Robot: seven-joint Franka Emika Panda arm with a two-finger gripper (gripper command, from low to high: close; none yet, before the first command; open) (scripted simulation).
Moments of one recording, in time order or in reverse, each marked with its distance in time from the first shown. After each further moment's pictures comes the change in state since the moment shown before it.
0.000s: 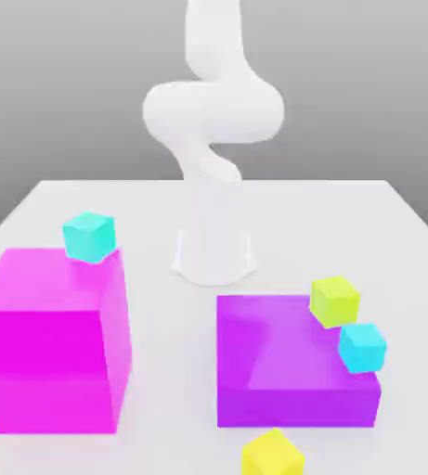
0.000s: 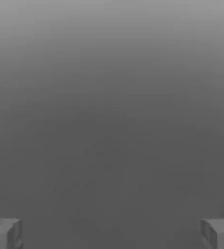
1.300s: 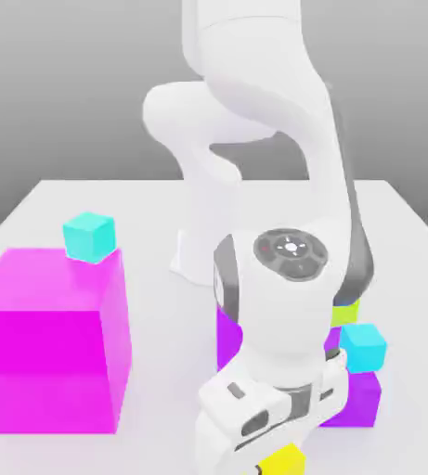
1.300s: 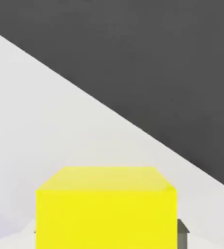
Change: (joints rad) arm 0.076 1.167 0.042 -0.041 -0.047 0.473 -0.392
